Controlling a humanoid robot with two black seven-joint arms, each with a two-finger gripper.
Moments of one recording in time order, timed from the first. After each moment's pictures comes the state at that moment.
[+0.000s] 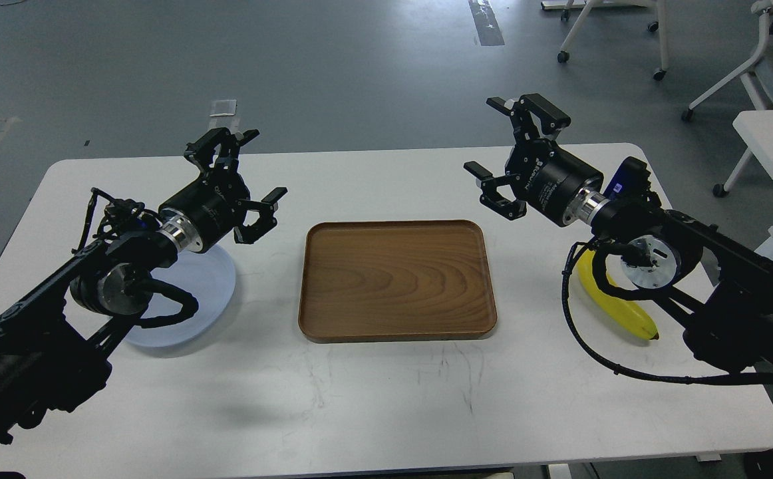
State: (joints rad) left arm -0.56 0.36 -0.89 -1.11 0.26 -0.18 -0.03; right arm 0.69 -0.46 0.70 1.21 -0.17 0.15 0.12
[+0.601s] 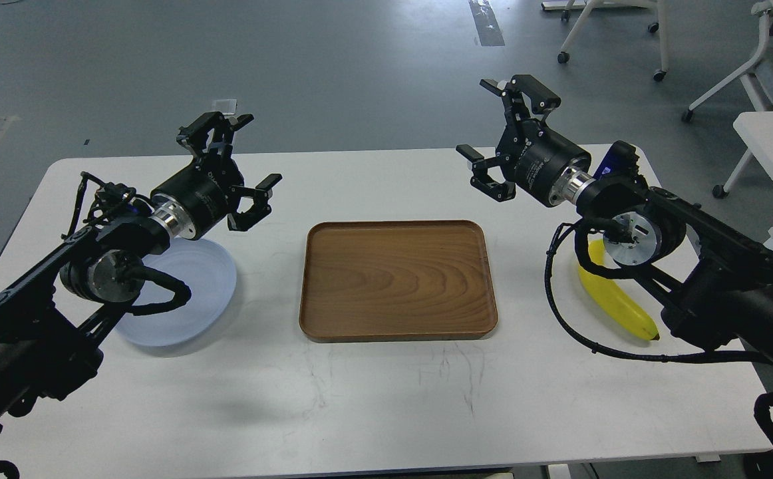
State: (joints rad) left arm -0.59 0.37 -0.88 -1.11 0.25 -0.18 -0.02; right arm 0.77 -0.38 0.66 1.12 -0.16 0.13 0.08
